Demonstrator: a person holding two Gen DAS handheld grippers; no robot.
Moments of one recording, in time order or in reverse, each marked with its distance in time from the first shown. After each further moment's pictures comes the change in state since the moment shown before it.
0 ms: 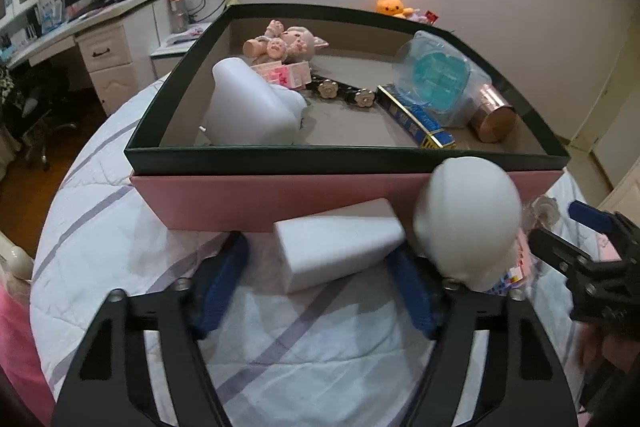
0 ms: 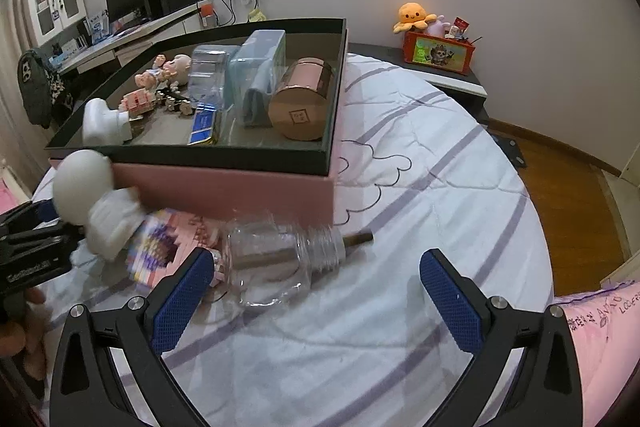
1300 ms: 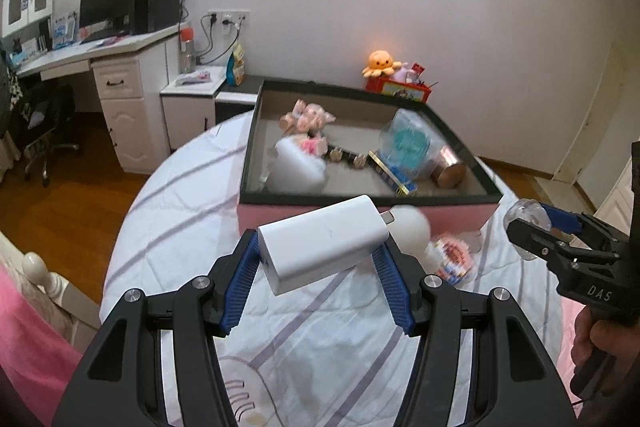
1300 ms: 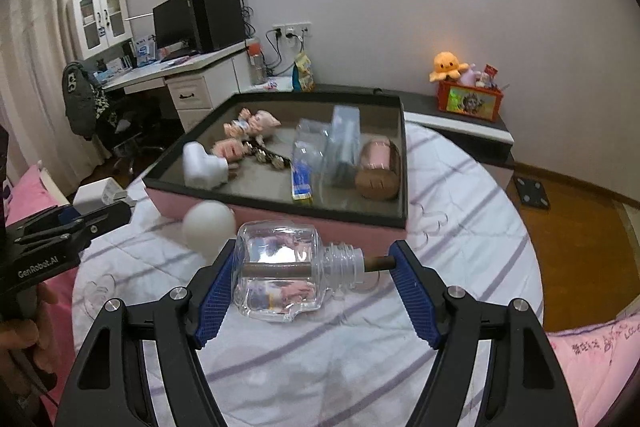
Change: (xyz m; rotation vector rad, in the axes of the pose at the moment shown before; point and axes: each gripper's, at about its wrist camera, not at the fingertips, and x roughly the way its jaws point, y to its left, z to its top) left arm -0.107 0.028 -0.005 -0.024 -0.180 -0.041; right arm -0.082 0.044 0.011 -0.062 -0.160 0.121
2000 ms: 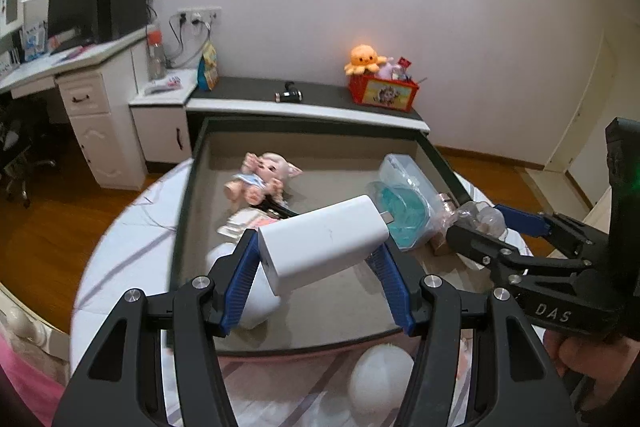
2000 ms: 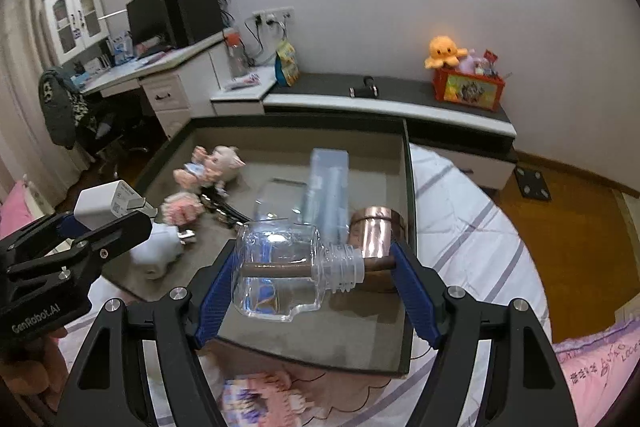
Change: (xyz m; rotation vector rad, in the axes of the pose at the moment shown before) left arm 0.093 -0.030 0.078 0.033 0.059 -0.057; right arm 0.088 -0.022 0.070 0.058 0.093 -0.032
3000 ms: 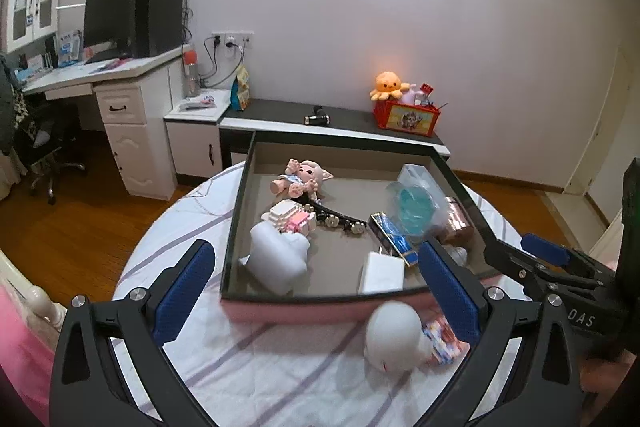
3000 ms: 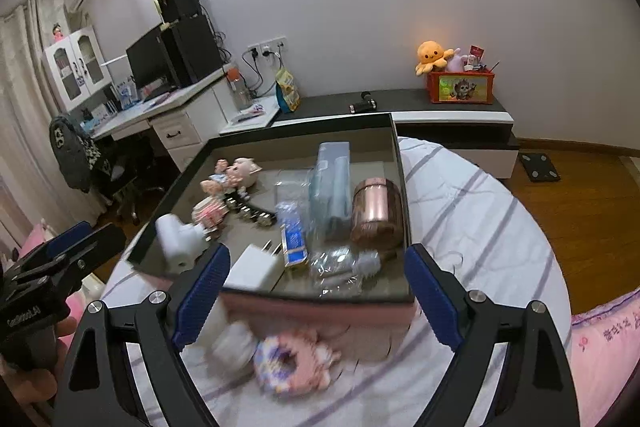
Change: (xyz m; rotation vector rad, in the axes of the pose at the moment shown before) left arm -0.069 0.006 -0.033 -0.028 -0.128 0.106; right arm -0.053 -0.003 -0.042 0.126 -0.120 0.067
